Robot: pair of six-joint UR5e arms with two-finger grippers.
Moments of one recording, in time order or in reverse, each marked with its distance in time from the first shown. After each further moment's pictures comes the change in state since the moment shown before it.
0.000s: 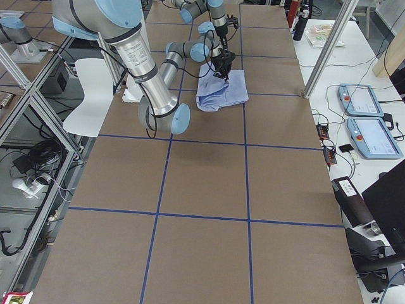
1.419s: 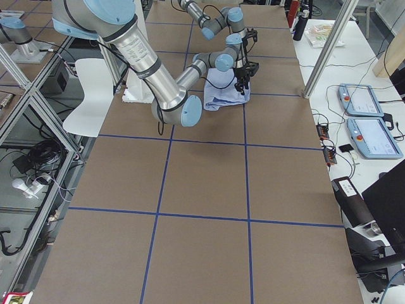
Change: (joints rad) left arm -0.134 -0.086 0.388 -0.359 -0.094 0.286; right arm 0.191 0.084 -0.276 0.122 0.277 -0.439
